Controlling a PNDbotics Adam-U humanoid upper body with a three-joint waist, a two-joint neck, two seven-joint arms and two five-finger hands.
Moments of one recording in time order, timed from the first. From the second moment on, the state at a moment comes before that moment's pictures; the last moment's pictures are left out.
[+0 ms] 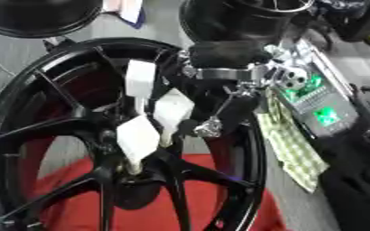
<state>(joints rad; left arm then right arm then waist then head) -0.23 0.35 0.19 -1.98 0.30 0.18 0.41 -0.84 -0.54 0.34 -1.86 0.45 -0.08 0.78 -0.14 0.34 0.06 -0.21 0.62</state>
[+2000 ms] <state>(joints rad) -0.21 0.35 0.22 -1.98 0.29 0.17 0.44 -0.55 -1.04 -0.22 -1.74 0.01 0.17 0.48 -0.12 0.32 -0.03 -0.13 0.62</state>
